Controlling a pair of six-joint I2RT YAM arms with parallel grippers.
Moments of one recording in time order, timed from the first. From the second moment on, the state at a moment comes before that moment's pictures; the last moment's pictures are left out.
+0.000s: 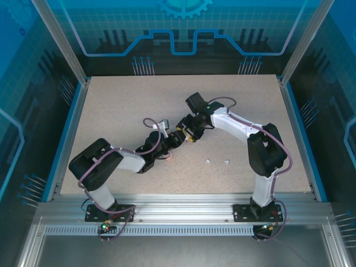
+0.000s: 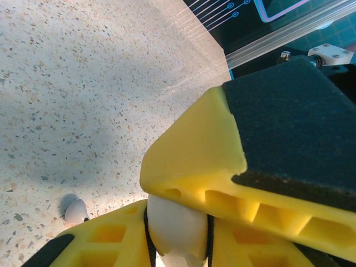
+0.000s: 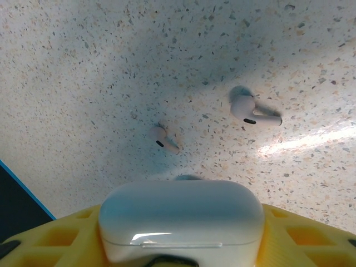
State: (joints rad) left arm -0.66 1.71 0.55 0.88 0.04 -1.03; right arm 0.59 1.89 1.47 -0.74 -0.30 1.27
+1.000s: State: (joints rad) left arm -0.56 1.53 0.65 0.57 0.37 -0.87; right arm 0.36 1.38 1.13 -0.55 -0.26 0.86
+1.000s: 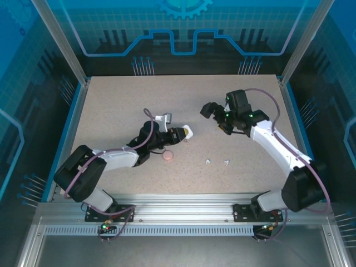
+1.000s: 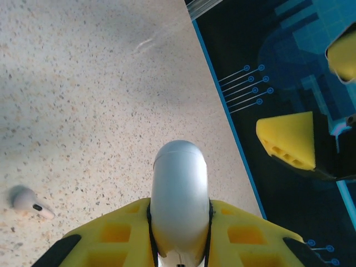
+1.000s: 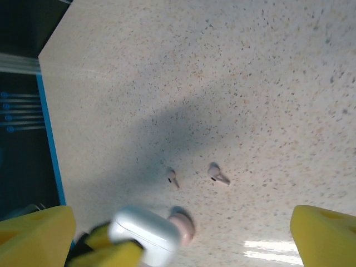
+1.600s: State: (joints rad) left arm -0.47 1.57 0.89 0.30 0.78 -0.73; right arm 0.38 1.34 0.92 -0.28 -0.53 0.42
